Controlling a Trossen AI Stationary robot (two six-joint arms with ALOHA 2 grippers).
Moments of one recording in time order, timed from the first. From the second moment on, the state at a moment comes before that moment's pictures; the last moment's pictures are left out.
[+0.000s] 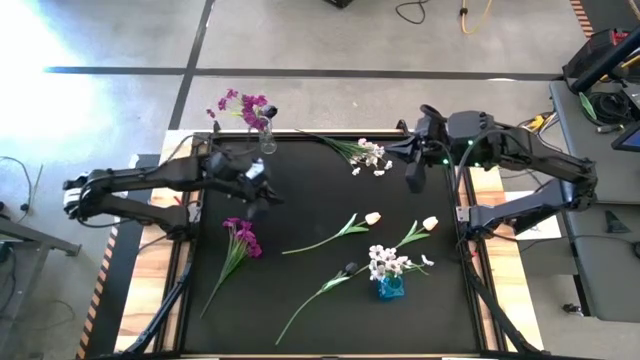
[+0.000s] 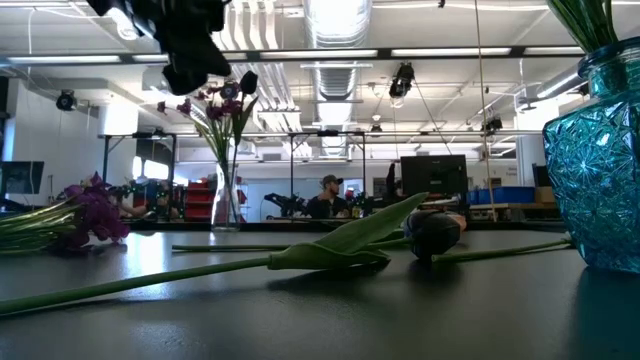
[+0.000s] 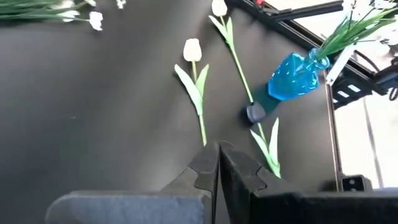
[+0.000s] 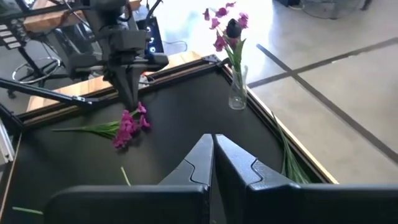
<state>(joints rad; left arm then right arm) 0.20 1.07 0.91 -0.50 0.23 -0.35 -0.14 1.15 1.51 -0.81 0.16 0.18</state>
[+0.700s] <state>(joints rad) 0.03 1.77 1.19 -0.22 0.03 -0.41 -0.14 0.99 1.44 -0.89 0.13 0.13</state>
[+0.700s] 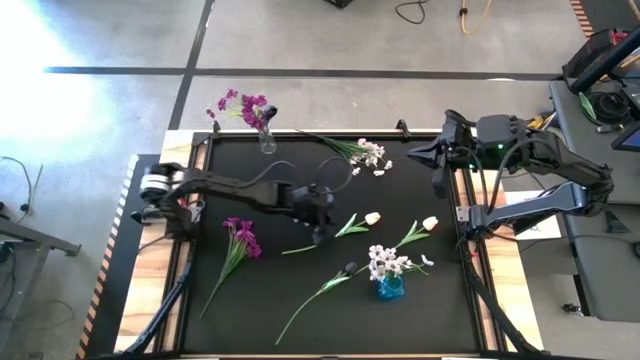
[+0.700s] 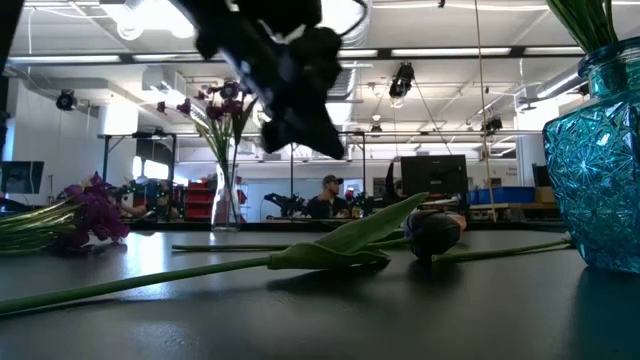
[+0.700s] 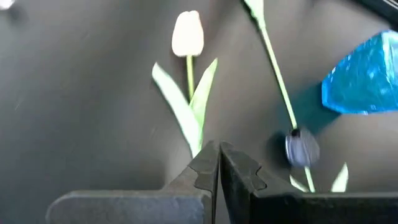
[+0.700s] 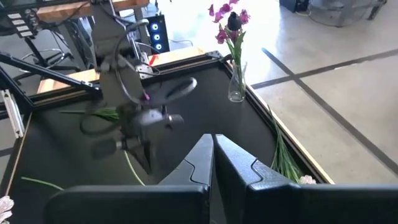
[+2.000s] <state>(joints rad) 0.00 2.09 1.68 -0.64 -0.06 -0.33 -0.14 0.95 1.44 -0.95 0.13 0.09</state>
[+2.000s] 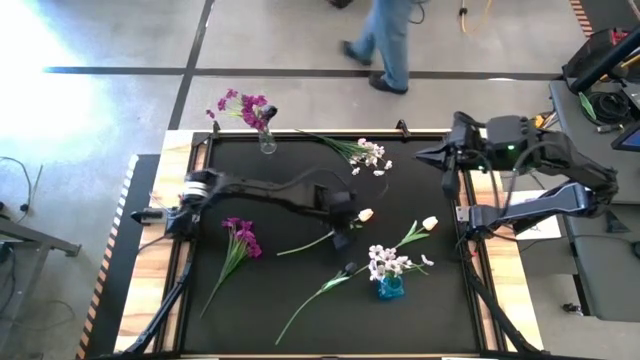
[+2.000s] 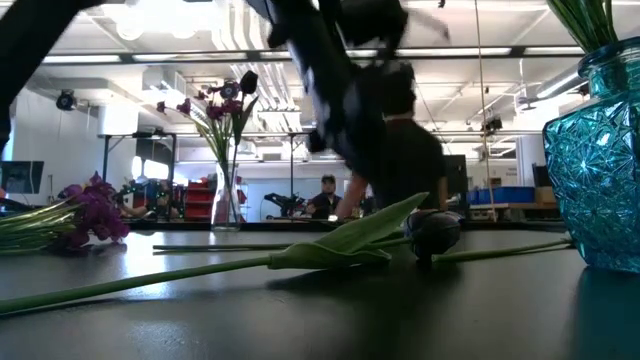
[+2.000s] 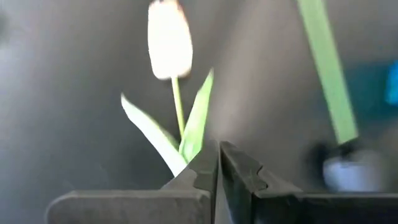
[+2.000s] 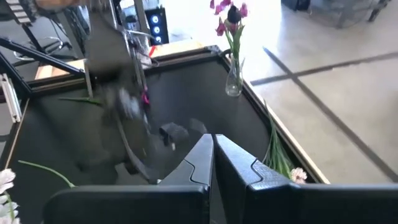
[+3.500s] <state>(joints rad) 0.08 2.20 1.64 -0.52 -0.04 -0.28 -0.14 0.69 1.20 -0.75 0.13 0.16</state>
